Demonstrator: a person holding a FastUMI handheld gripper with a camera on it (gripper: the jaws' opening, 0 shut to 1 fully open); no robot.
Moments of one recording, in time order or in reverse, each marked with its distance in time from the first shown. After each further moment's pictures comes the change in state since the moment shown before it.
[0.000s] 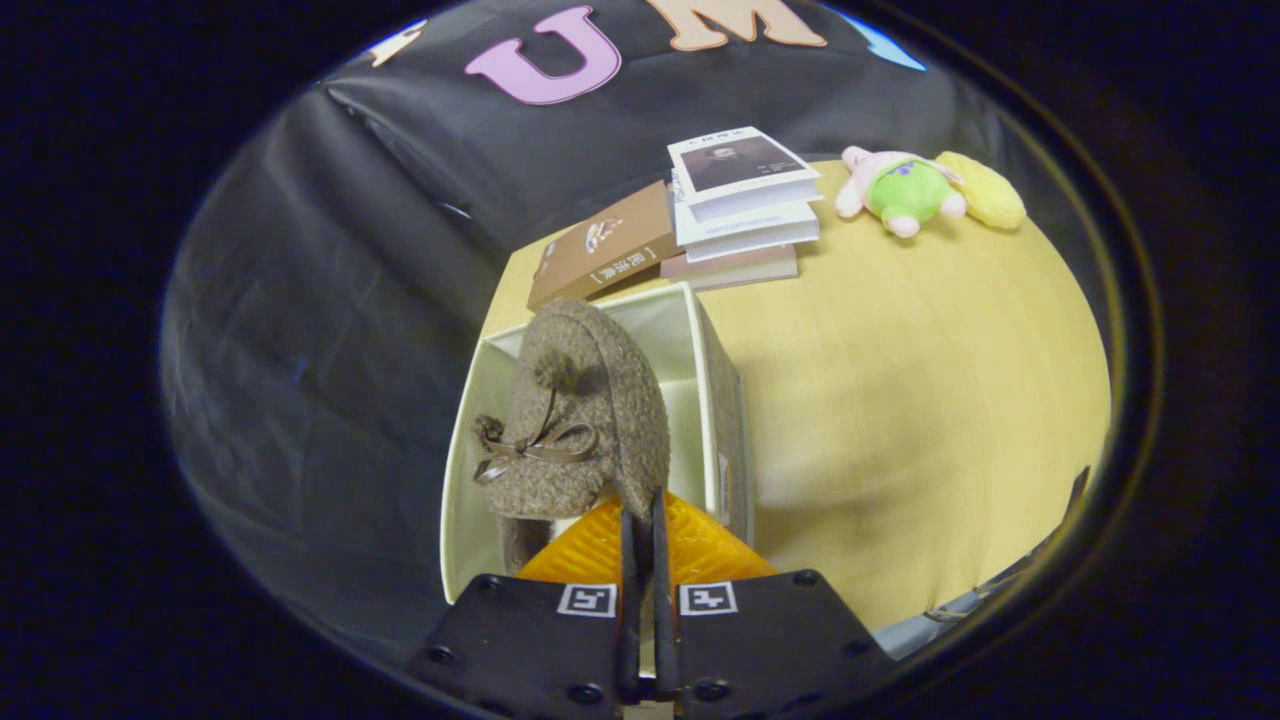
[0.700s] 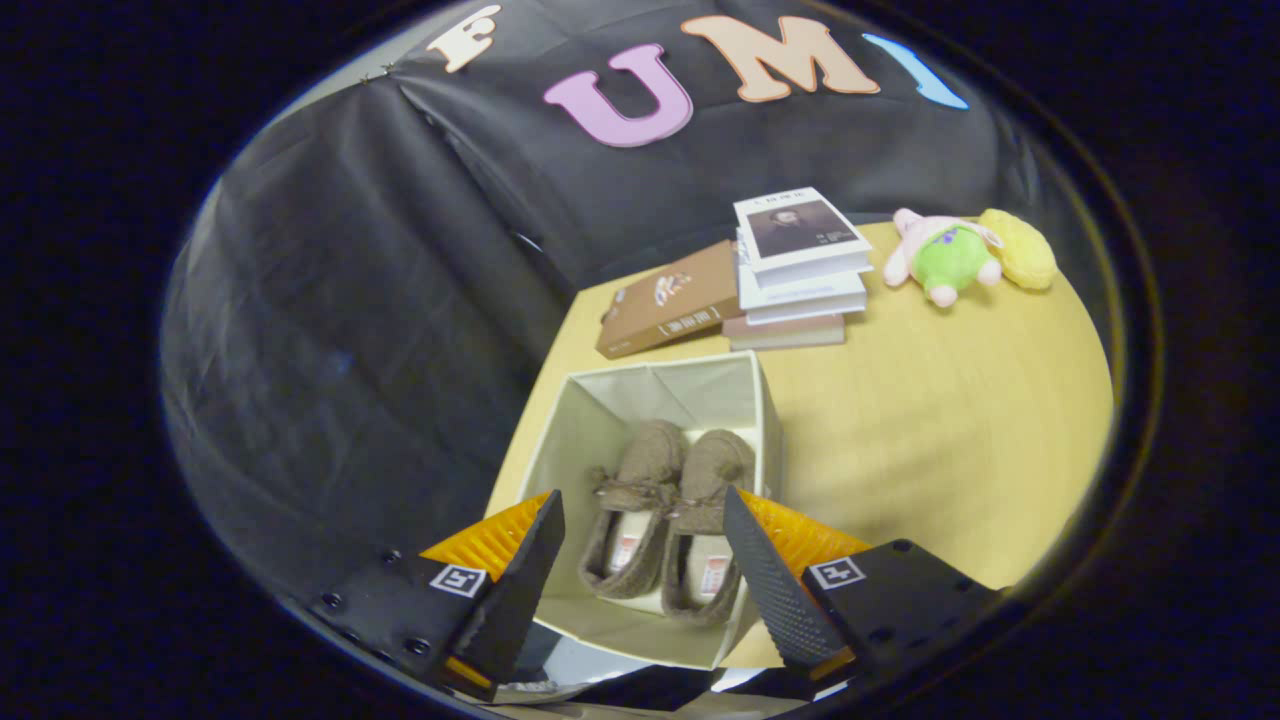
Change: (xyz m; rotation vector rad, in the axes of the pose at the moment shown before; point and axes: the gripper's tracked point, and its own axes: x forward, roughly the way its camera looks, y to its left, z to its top) arm -0.056 0.044 0.029 -0.119 -0.167 0.214
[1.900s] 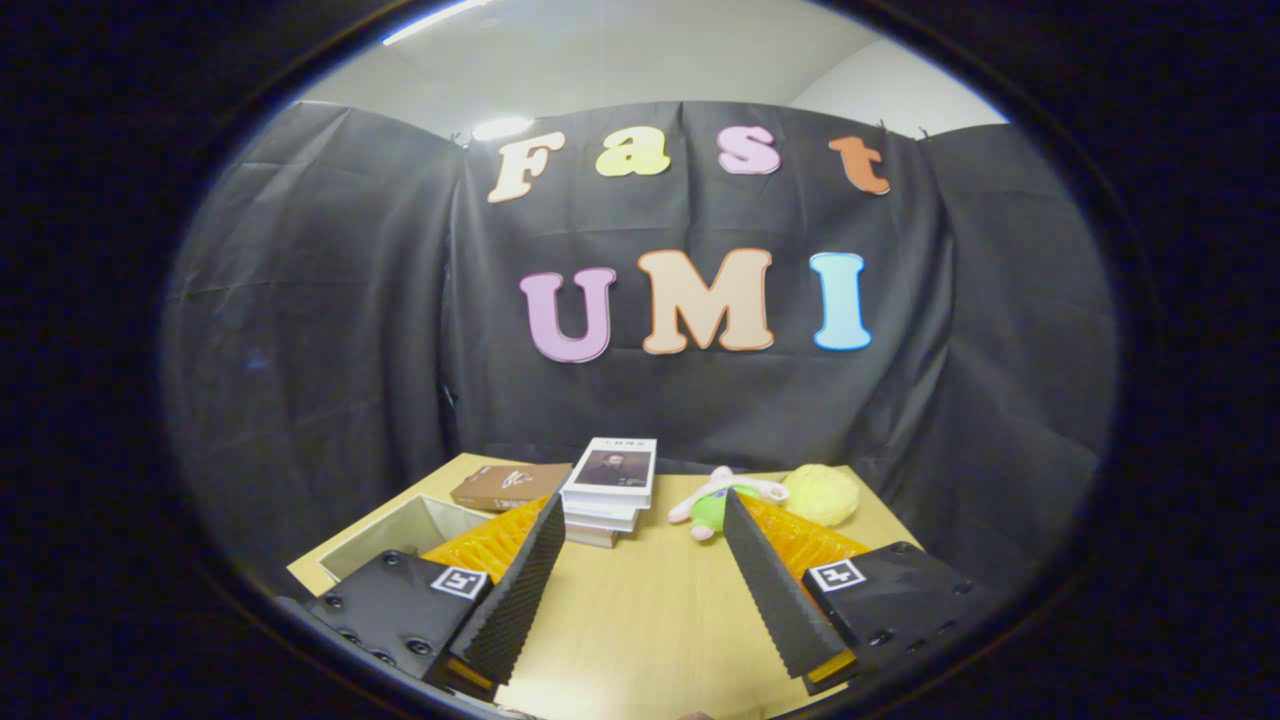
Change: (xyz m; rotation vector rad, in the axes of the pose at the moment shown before) arm -0.224 -0.160 0.107 -0.352 -0.693 -0.340
